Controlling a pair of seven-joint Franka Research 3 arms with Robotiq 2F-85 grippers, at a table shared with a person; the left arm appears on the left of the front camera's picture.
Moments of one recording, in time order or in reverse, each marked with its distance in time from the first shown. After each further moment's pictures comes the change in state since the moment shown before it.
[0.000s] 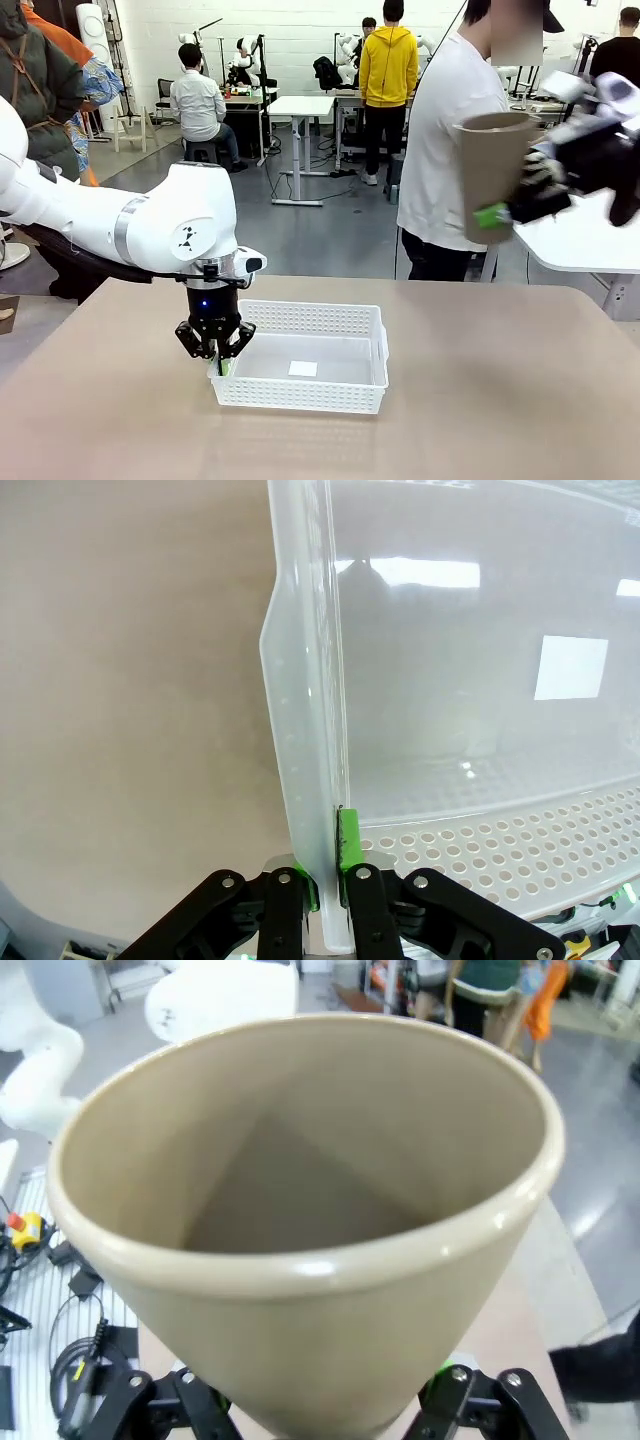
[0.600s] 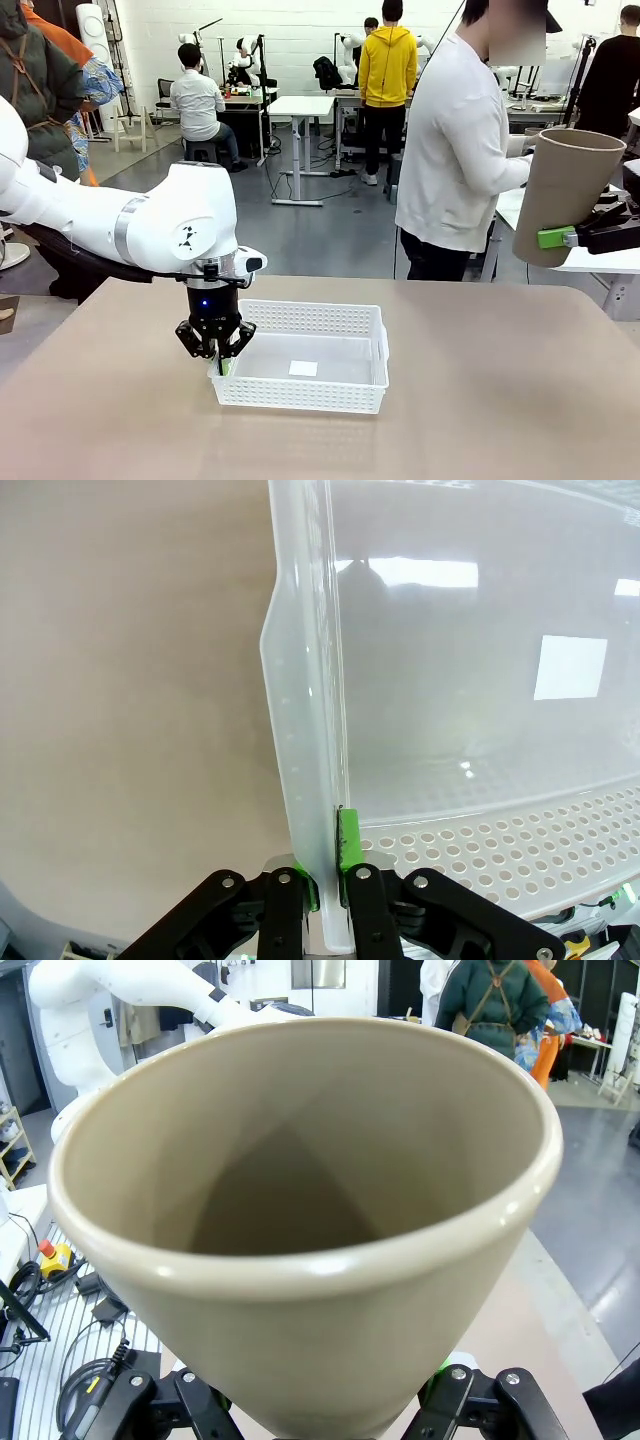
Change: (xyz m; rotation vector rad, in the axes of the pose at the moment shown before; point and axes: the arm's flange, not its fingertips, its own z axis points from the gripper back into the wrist) left arm 0.000 0.000 0.001 0.000 -0.001 0.000; right arm -0.131 0.008 0.068 0.046 -0.319 -0.009
